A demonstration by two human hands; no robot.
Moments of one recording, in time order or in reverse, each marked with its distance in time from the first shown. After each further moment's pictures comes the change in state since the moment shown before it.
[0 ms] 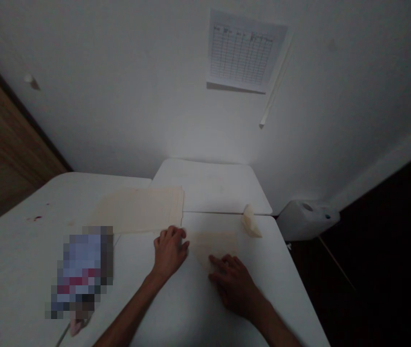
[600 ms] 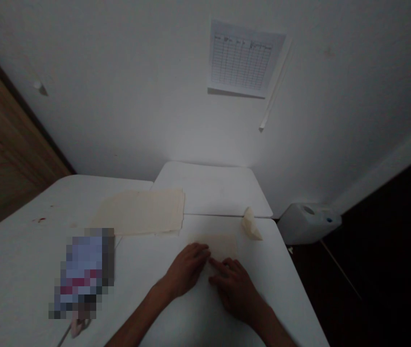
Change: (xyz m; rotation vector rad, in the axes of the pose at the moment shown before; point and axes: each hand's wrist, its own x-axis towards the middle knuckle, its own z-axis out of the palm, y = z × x) left_hand -0.021 0.010 0.018 -0.262 -0.078 0.719; right_hand -0.001 0.003 0.007 0.051 0.074 -0.008
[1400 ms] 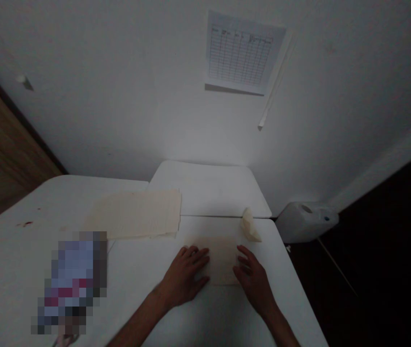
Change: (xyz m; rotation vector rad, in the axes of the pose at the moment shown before) left_hand 0.004 0.013 -0.007 0.073 -0.130 -0.084; right_hand -0.013 0.036 0.007 0.805 0.475 0.554
